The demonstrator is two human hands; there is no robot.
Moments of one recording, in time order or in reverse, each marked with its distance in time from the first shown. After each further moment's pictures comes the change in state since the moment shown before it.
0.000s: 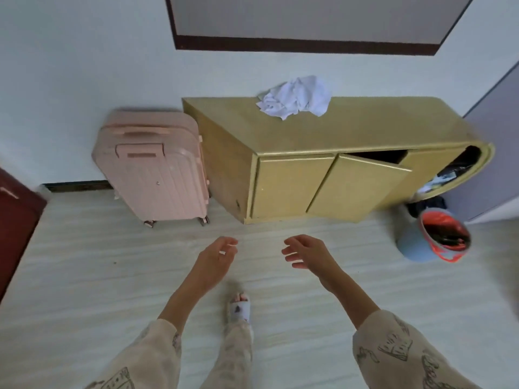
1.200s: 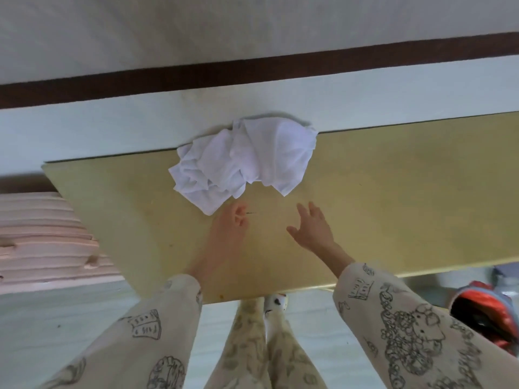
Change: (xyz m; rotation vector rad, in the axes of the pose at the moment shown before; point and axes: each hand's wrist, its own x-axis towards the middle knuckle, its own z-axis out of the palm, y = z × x) left_hand 0.662 0.273 0.139 0.175 0.050 -0.159; right_hand 0.648 -0.148 -0.312 -0.846 -0.082 0.070
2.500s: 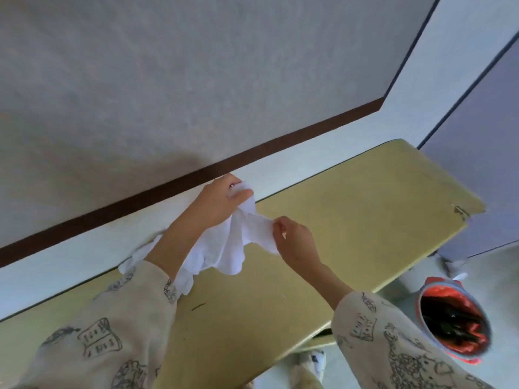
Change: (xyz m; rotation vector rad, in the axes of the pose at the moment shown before) left_hand 0.042 0.253 -0.048 0.213 -0.188 0.549; right_hand -0.055 0.014 -0.150 0.482 0.640 -0.086
